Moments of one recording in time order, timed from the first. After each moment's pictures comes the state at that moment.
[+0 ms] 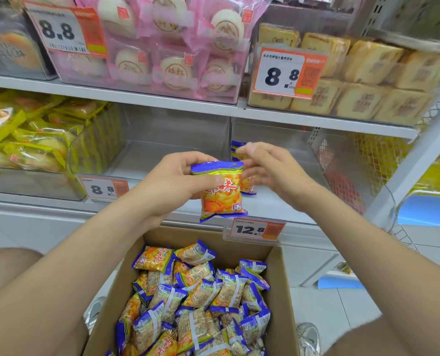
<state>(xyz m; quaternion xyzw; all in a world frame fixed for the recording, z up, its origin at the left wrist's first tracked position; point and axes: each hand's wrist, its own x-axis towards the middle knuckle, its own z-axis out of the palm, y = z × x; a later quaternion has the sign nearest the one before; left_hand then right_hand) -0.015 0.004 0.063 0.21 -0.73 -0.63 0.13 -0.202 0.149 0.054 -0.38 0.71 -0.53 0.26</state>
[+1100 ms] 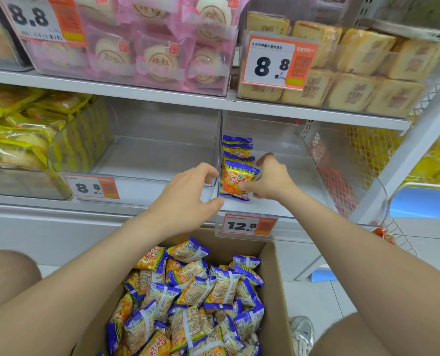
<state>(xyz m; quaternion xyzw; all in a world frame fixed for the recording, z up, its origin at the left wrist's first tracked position) -0.037 0.020 0.017 0.18 -0.93 -0.29 0.14 -0.251 0.133 -0.006 -0.26 0.91 -0.28 0.14</state>
